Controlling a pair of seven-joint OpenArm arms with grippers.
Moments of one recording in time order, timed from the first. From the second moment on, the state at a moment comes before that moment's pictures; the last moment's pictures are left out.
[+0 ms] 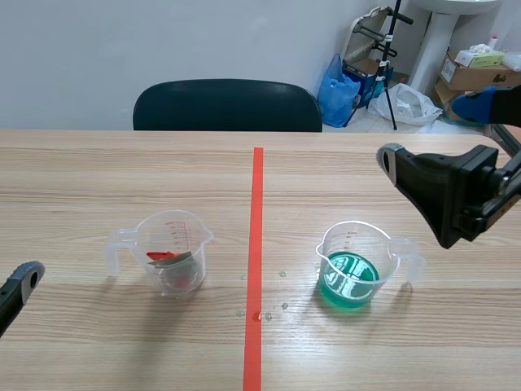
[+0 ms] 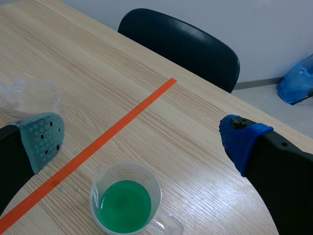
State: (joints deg) left arm 60.4 -40.2 -14.9 112.9 -14.6 -8.4 -27.7; right arm -31.5 42.8 9.1 117.9 30.8 22.8 -0.7
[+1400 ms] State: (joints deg) left arm 78.8 -20.1 -25.7 112.9 -1.6 -3.7 -39.1; right arm -15.1 42.8 -15.9 100.6 -1.2 35.7 31.8
